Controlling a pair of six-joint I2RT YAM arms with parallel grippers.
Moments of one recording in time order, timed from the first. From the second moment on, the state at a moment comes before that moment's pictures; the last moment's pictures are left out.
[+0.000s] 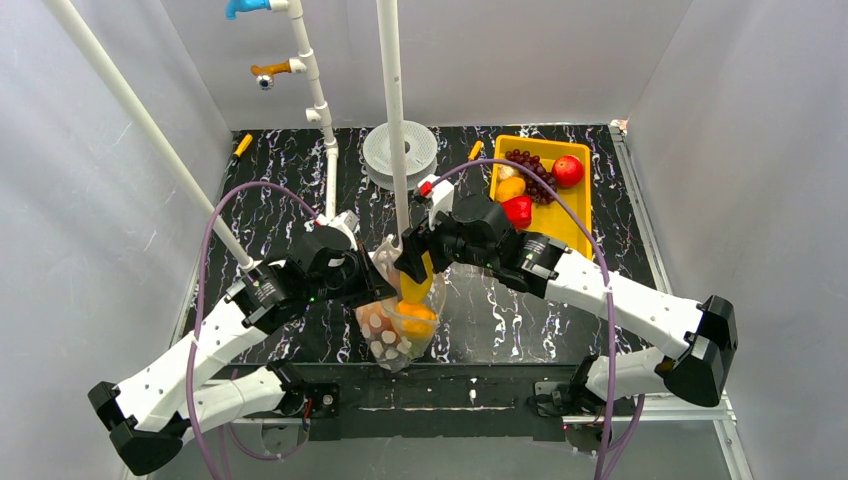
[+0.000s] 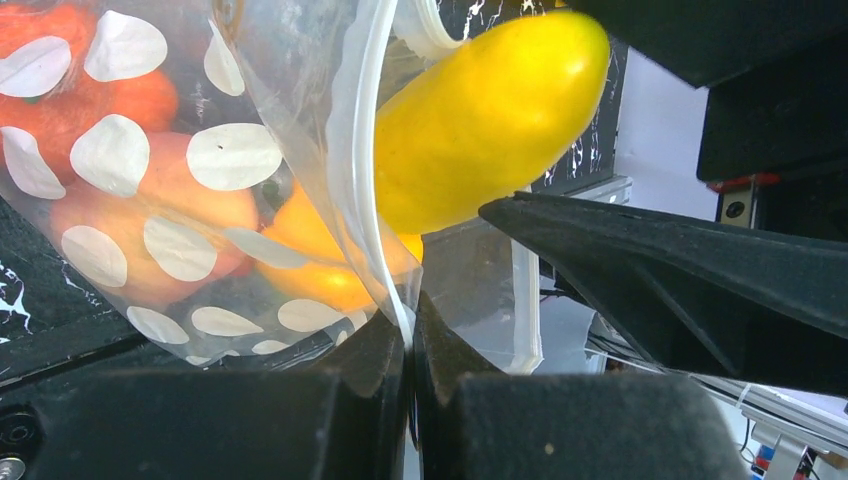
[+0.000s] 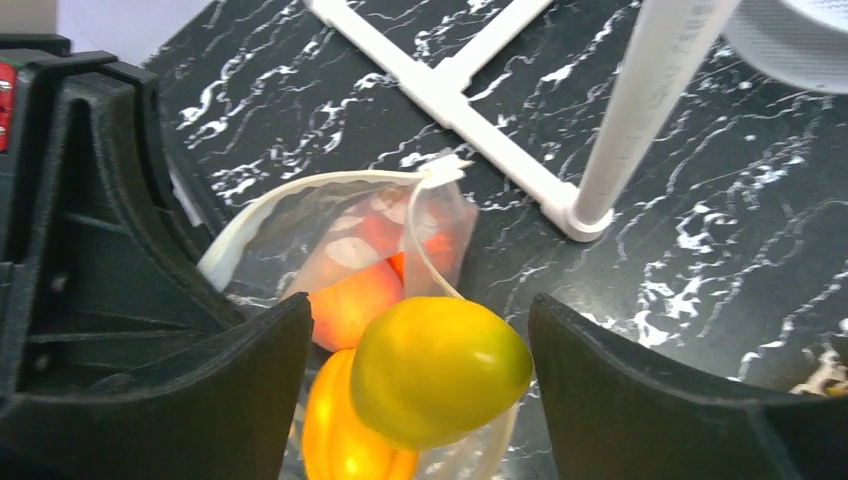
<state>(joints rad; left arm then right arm) -0.82 0.89 1.01 -0.84 0.05 -1.01 1.02 1.31 1.19 -0.30 -0.04 0.23</state>
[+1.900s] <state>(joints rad) -0.82 0.83 1.02 -0.79 0.01 -0.98 1.02 1.13 1.16 -0.38 0.11 0.32</state>
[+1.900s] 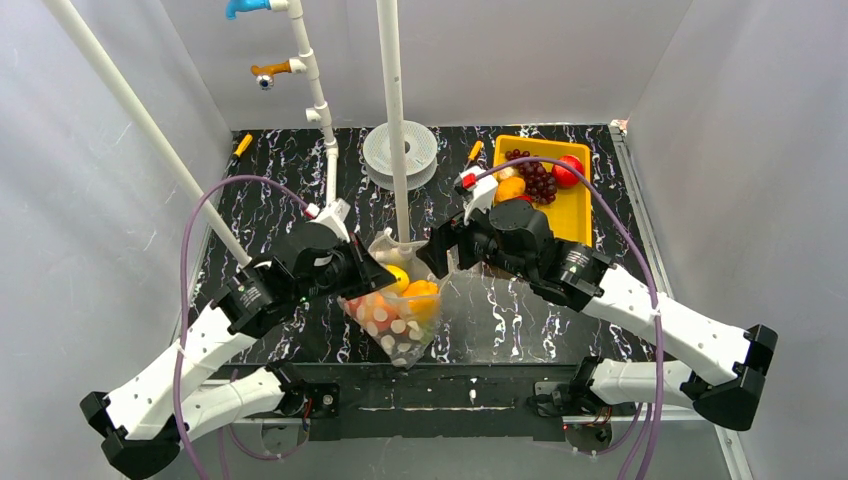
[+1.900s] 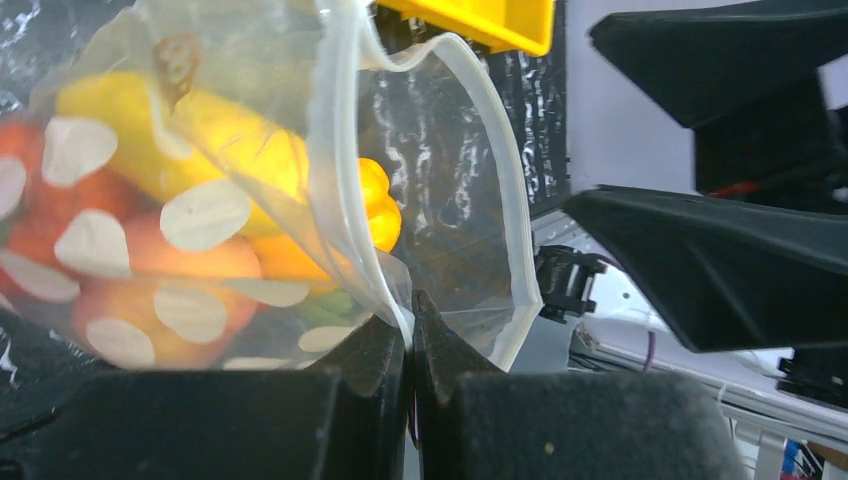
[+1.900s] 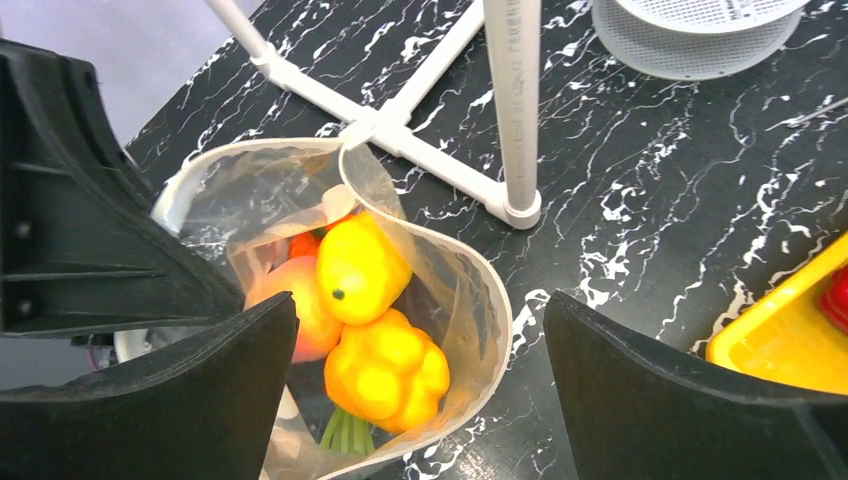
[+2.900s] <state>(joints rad) -0.82 0.83 0.89 -0.78 0.04 -1.01 0.32 1.34 1.04 -0.47 0.17 0.65</state>
